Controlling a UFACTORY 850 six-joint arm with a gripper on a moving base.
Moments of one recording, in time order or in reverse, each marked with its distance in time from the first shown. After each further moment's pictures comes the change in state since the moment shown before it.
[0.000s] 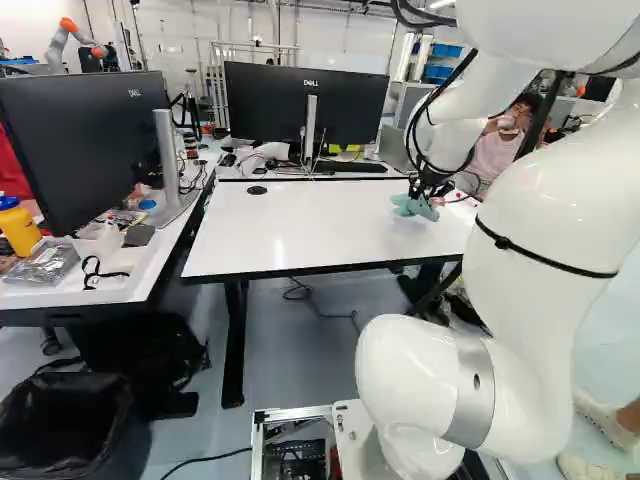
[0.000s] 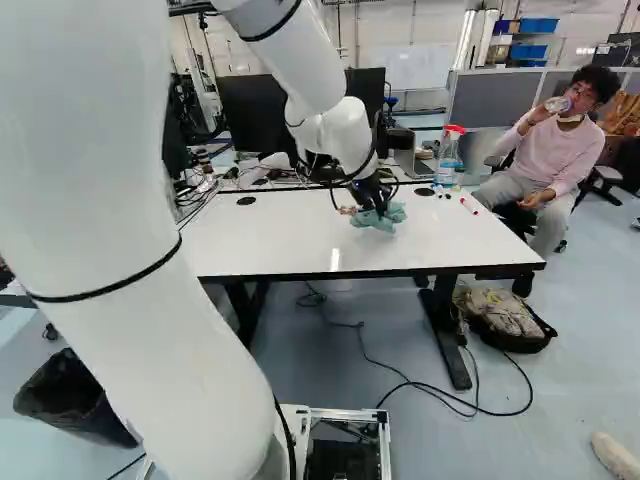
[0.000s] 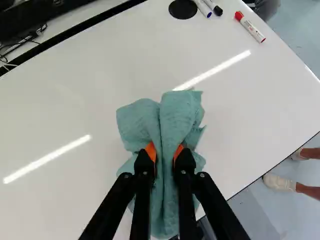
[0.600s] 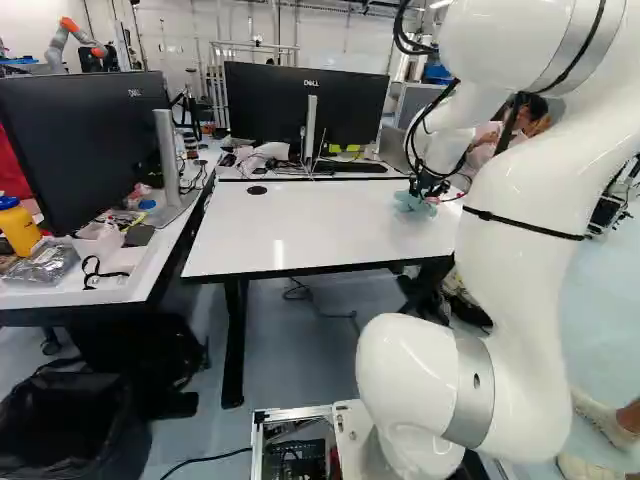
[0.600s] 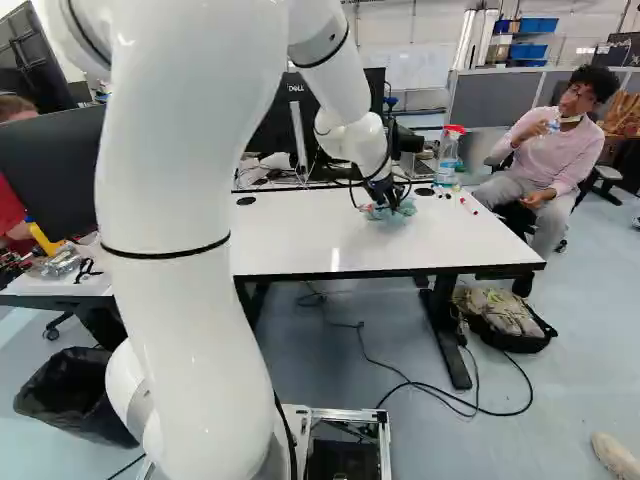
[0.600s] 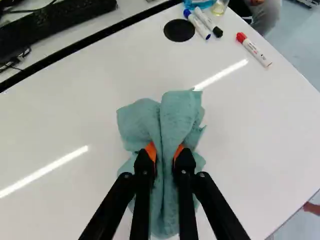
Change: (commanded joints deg) arm -0.8 -12.6 -10.5 0.0 4.5 0.0
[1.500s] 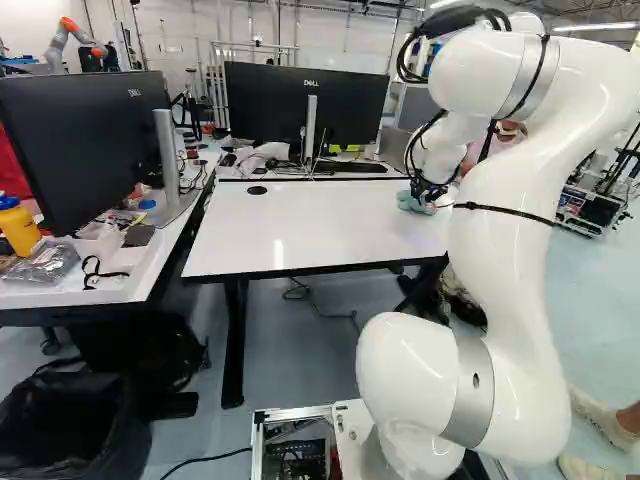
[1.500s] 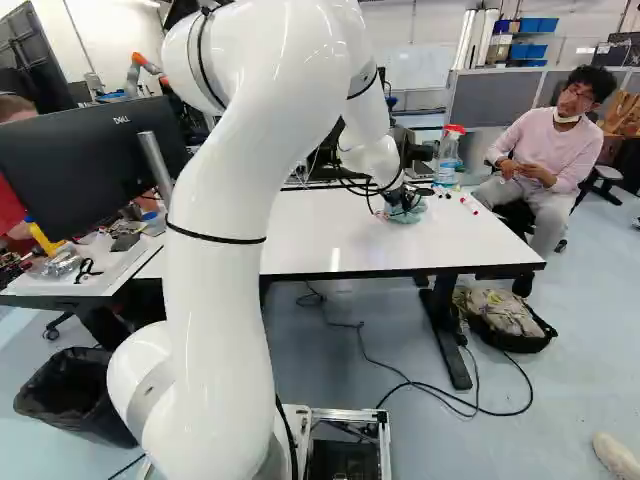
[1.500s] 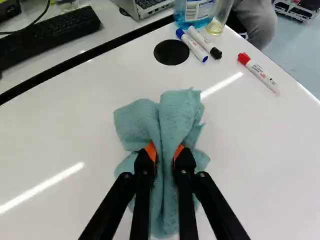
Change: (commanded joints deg) arm -1.4 -14.5 -11.6 0.0 9.5 0.0
